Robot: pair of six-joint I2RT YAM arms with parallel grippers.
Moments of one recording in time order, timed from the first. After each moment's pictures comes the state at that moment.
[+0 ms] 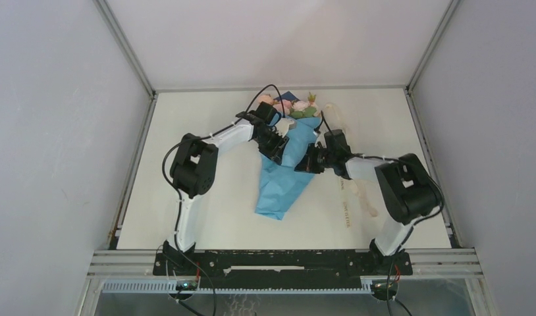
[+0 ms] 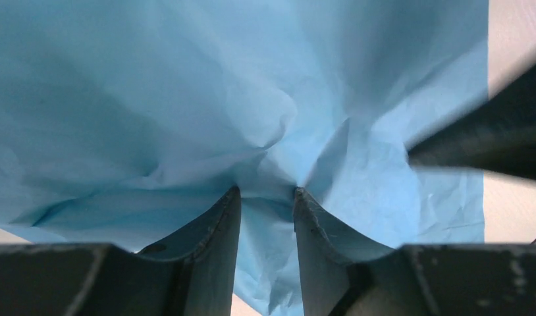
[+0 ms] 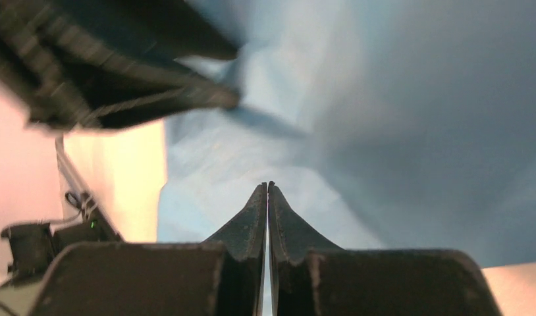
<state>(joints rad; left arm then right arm) -0.55 2.19 1.72 -0.71 0.41 0.18 0.37 1.77 0.84 0.16 -0.52 0.58</state>
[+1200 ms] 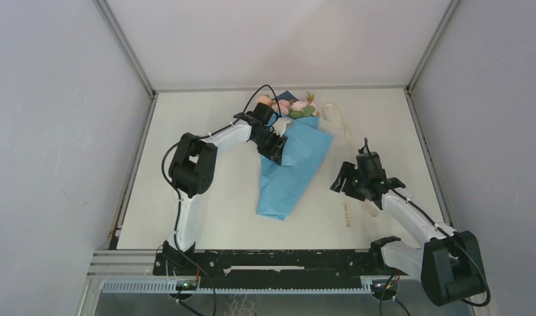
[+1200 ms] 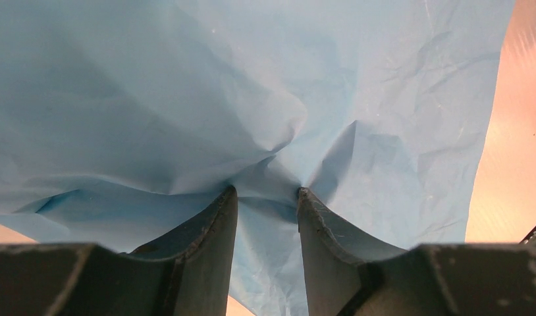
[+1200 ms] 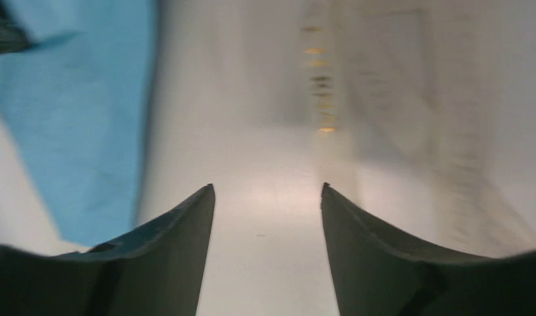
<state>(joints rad) -0.53 2.19 1.68 -0.66 0.44 0.11 0.29 1.09 0.53 -0.36 -0.14 0.58</state>
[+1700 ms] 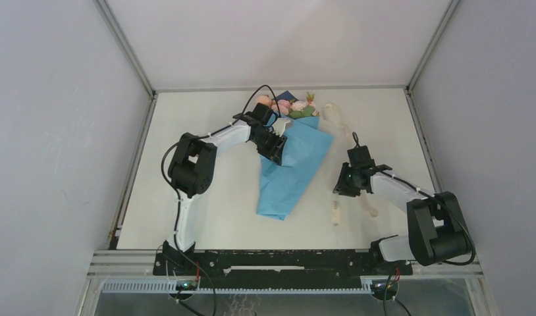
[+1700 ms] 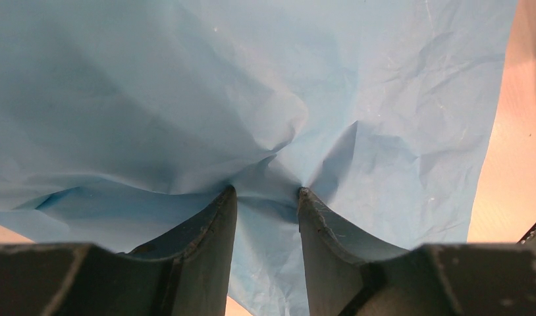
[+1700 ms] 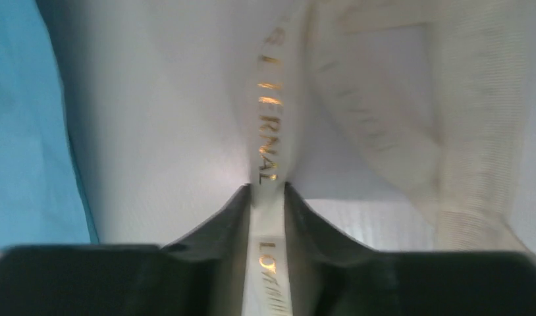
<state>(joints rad) -0.53 2.18 1.66 -0.64 0.45 0.10 0.23 1.36 0.63 -0.40 -0.07 0.58</state>
